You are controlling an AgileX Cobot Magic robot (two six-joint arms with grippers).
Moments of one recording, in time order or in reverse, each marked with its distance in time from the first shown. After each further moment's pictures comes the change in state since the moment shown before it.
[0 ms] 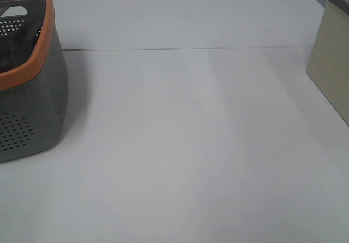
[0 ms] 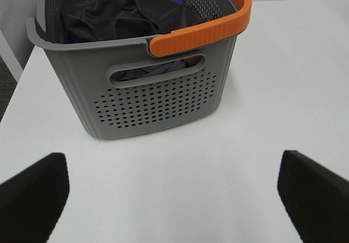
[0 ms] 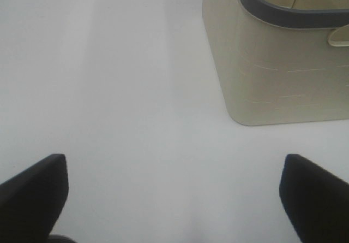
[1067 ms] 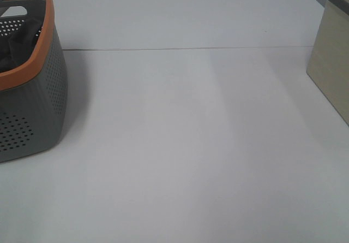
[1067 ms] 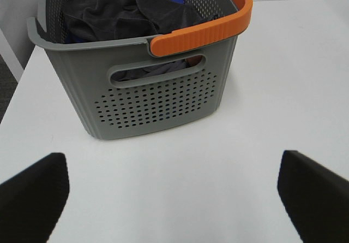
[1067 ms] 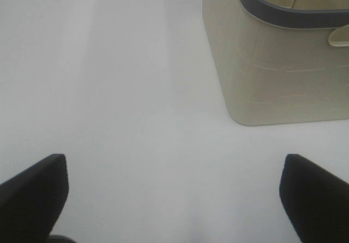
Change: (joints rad) left arm 0.000 0.000 0.000 0.002 0.000 -0.001; right arm 0.000 0.000 0.000 0.000 0.000 0.000
